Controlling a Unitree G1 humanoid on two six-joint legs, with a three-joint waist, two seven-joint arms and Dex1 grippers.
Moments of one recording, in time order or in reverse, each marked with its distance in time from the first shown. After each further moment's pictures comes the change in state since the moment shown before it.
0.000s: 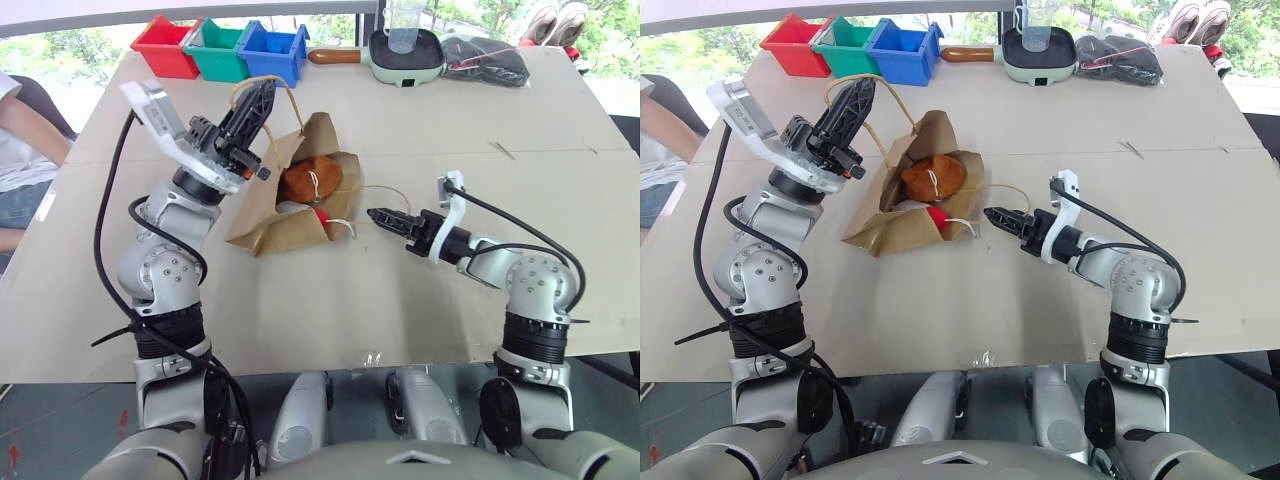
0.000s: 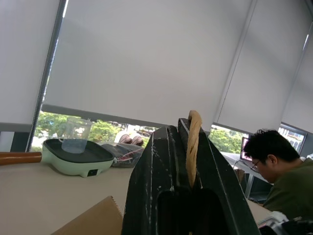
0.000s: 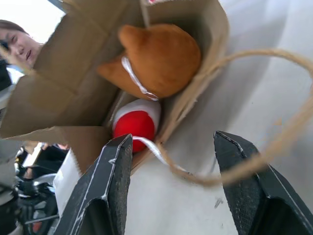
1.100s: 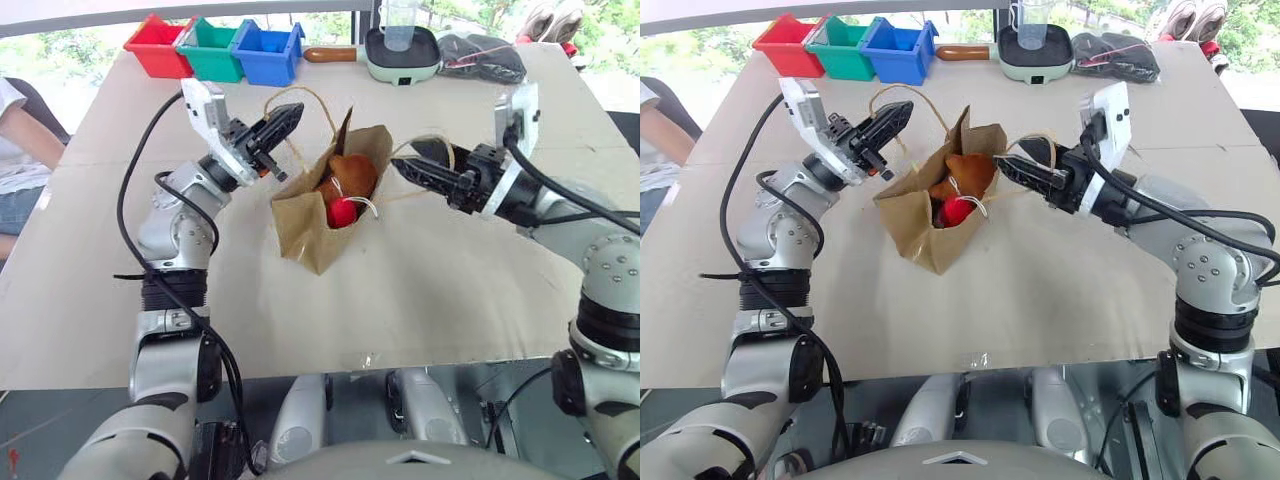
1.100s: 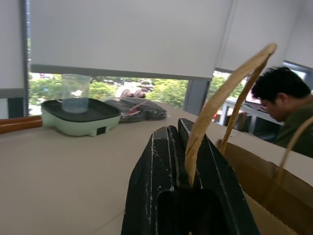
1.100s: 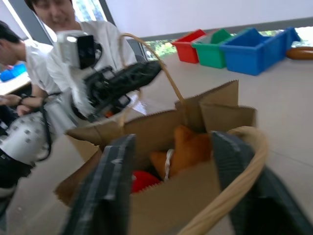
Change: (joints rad) left arm -0.143 0.115 -0.111 0.395 0.188 -0.090 -0.271; right arm -0.078 -0.472 0.096 -0.363 0.264 -0.110 -0.001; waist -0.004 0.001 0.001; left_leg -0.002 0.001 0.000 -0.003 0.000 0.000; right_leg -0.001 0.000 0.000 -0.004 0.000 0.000
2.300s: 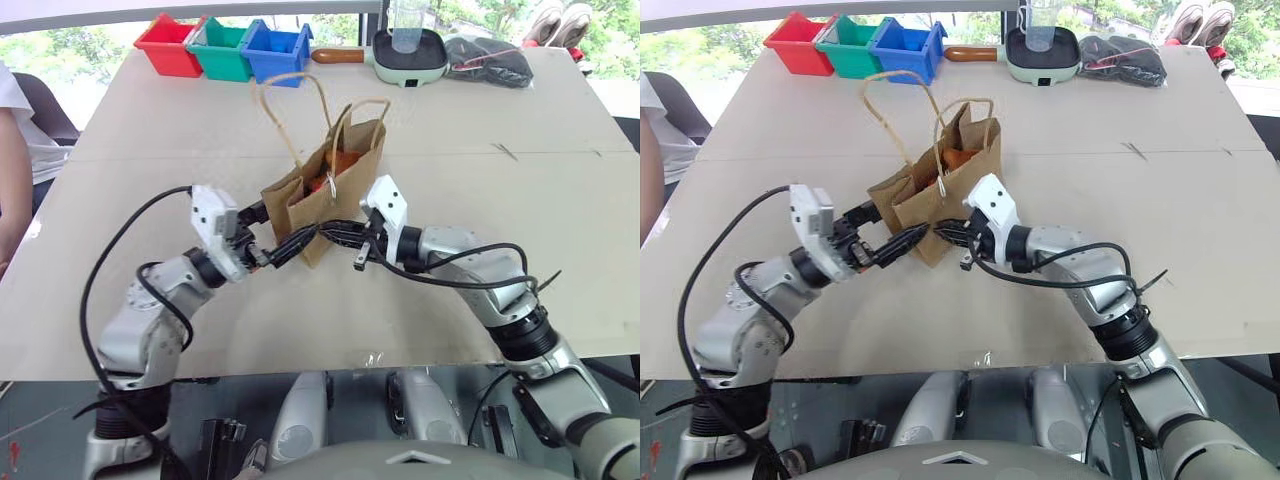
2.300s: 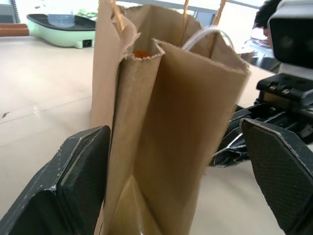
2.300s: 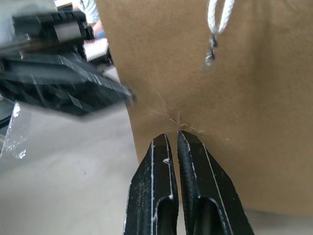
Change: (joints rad) left arm 0.546 0.014 -0.037 -0.579 0.075 0.100 0.185; right arm 0.017 0.244 0.551 0.374 -0.563 -0.518 0.248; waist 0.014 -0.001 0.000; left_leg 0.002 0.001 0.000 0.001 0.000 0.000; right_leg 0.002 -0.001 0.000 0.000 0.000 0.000
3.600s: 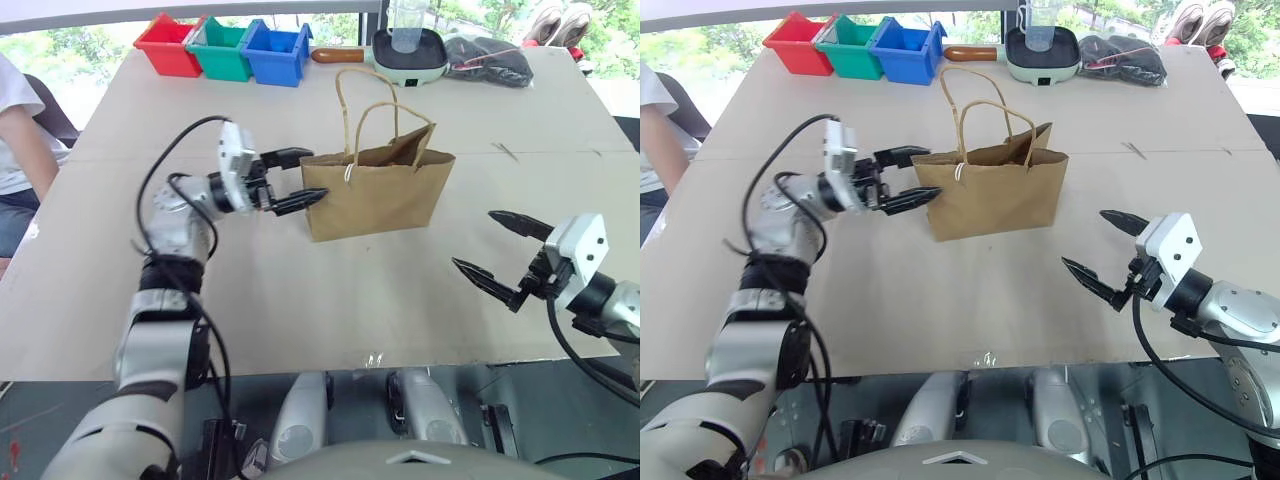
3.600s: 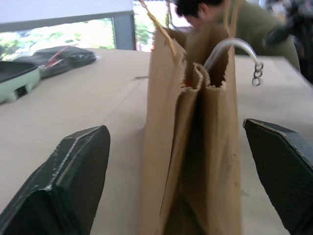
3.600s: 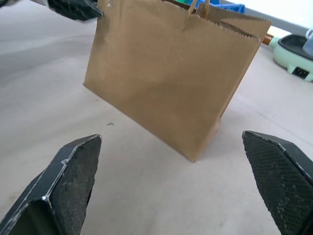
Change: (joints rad) left arm -0.481 0.112 -0.025 0.739 0.065 -0.208 -0.580; right arm 0.685 -0.436 -0.692 -0.536 0.109 -0.115 0.109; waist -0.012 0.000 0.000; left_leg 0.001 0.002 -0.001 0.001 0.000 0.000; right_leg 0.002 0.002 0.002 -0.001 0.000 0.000
